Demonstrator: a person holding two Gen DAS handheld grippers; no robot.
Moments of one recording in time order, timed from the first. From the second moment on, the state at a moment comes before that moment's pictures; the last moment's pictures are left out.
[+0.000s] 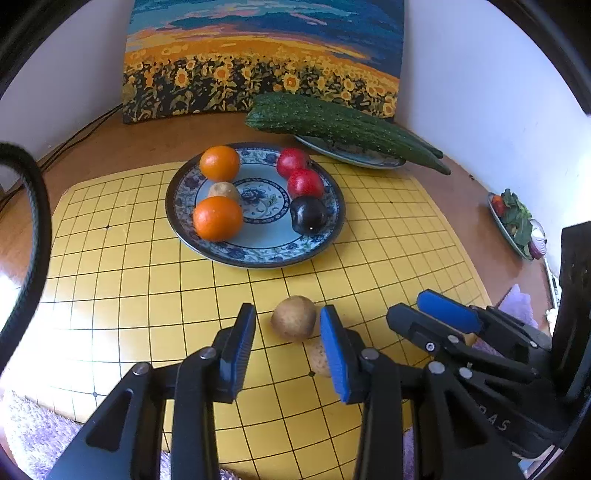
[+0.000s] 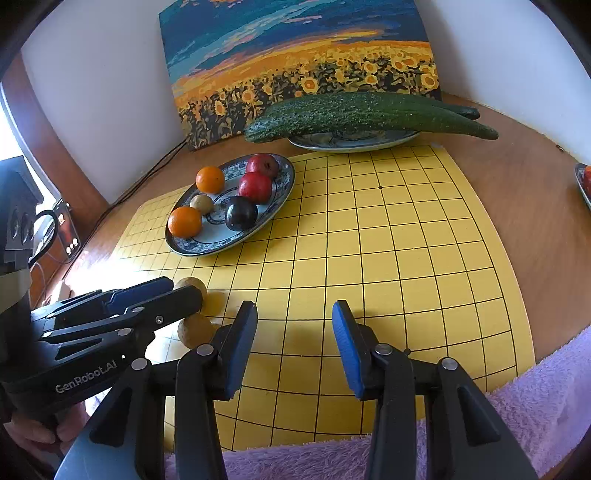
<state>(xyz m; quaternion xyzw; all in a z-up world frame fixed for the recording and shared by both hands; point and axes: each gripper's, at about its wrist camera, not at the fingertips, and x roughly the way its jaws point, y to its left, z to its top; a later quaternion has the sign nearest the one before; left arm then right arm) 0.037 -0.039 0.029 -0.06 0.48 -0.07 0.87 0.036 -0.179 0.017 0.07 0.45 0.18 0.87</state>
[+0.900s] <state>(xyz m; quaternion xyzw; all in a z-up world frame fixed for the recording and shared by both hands) 0.013 0.008 0.046 -0.09 0.45 -0.06 0.89 0.023 -0.159 0.031 0.05 0.44 0.18 0.88</state>
